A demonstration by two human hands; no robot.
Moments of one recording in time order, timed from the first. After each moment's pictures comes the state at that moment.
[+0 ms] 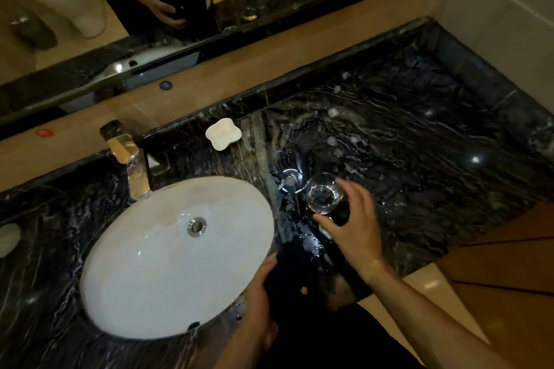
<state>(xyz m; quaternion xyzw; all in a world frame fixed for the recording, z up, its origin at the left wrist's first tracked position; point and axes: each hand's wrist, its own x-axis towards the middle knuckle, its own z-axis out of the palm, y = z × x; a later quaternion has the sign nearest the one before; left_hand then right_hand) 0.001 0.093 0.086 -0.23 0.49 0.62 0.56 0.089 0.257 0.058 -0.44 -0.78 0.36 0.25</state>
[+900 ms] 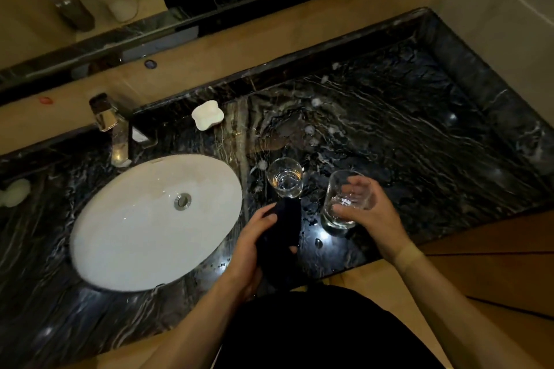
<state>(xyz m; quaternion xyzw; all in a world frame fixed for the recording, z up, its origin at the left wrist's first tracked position) 0.055 0.162 0.122 -0.09 0.55 0.66 0.51 0.194 0.345 0.066 -0.40 -0.55 0.71 0.15</state>
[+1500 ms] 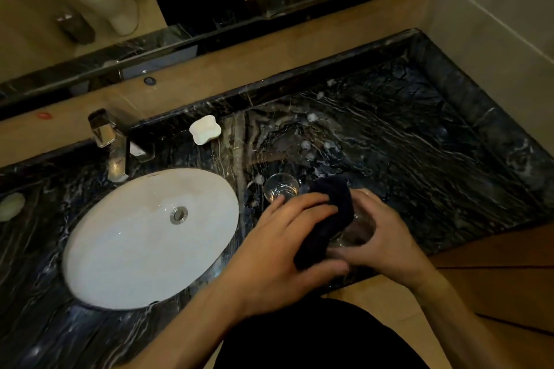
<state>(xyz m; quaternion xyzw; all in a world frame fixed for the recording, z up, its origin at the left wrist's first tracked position) 0.057 0.189 0.210 0.61 0.71 0.29 0.20 0.200 0.340 0.155 -0.23 -0.73 0.63 0.15</state>
